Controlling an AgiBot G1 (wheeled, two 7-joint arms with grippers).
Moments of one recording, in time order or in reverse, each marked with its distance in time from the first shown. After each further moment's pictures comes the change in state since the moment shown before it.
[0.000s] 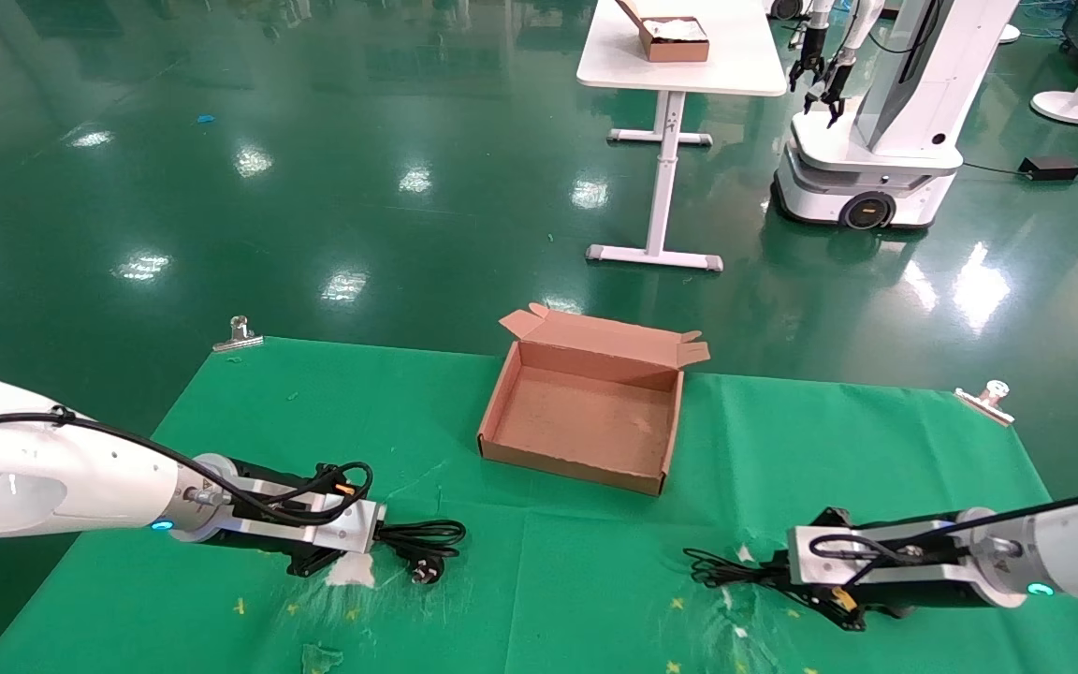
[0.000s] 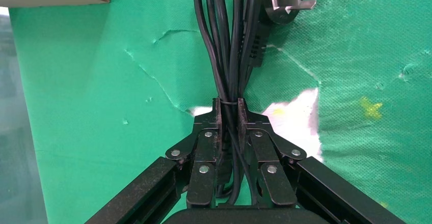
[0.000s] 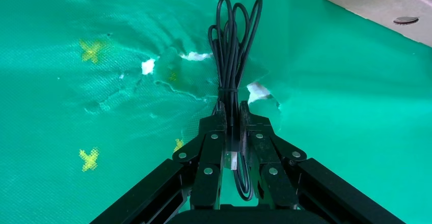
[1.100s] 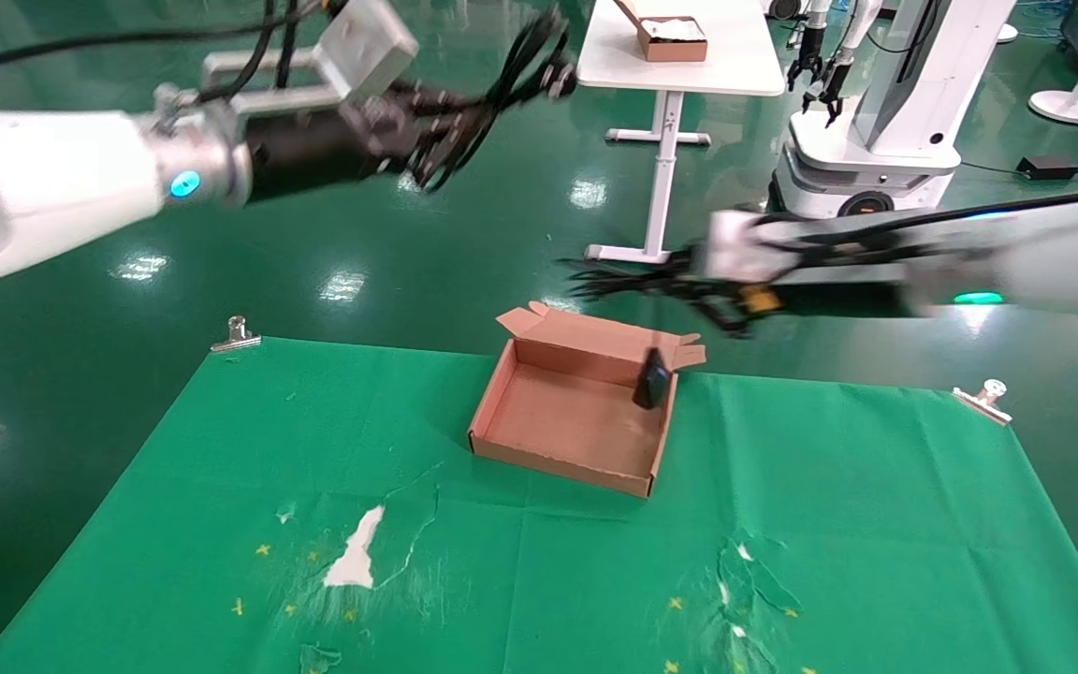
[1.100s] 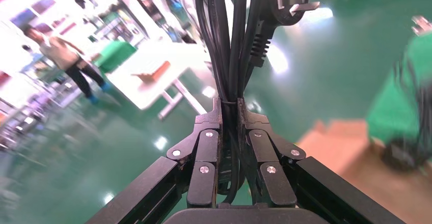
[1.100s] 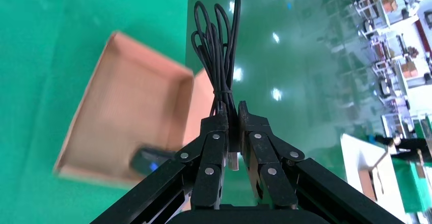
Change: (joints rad) left arm -0.257 0.059 -0.279 0.020 -0.401 -0.056 -0.239; right arm 0.211 -0.081 0.072 0.252 0.098 0.035 0.164
